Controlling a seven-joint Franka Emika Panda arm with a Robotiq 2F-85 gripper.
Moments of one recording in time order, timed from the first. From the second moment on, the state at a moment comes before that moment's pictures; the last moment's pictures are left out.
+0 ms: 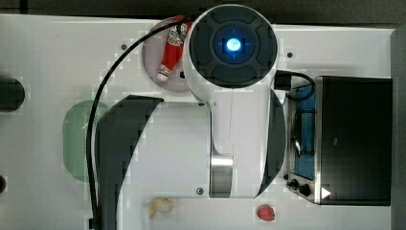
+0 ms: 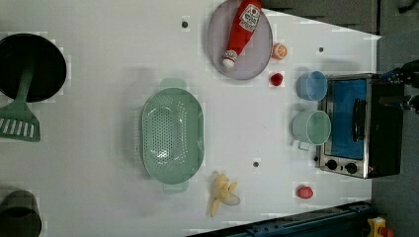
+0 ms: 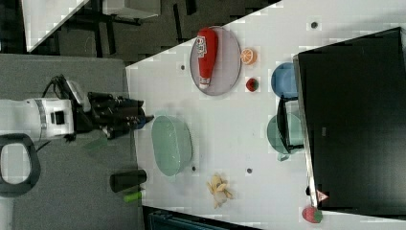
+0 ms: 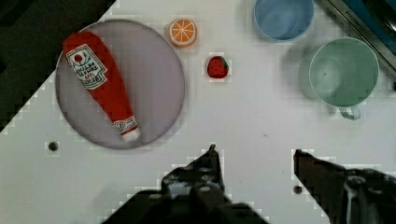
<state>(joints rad) 0.00 -0.02 0.00 -1.79 -0.02 0.18 0.05</state>
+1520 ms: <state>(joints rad) 0.07 0.15 0.53 -1.98 -0.06 0.34 0.81</state>
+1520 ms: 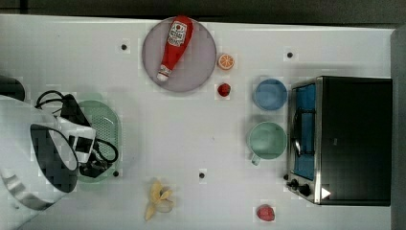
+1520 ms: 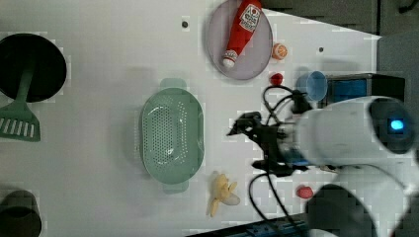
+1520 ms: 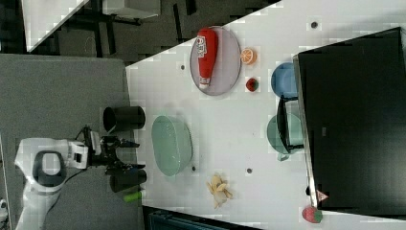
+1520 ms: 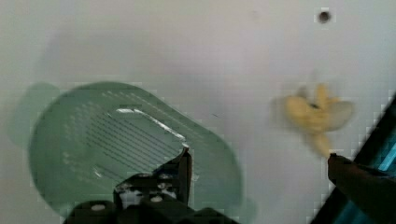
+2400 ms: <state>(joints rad) 0.06 0.51 0.52 -2.03 -0.15 0.87 1.31</state>
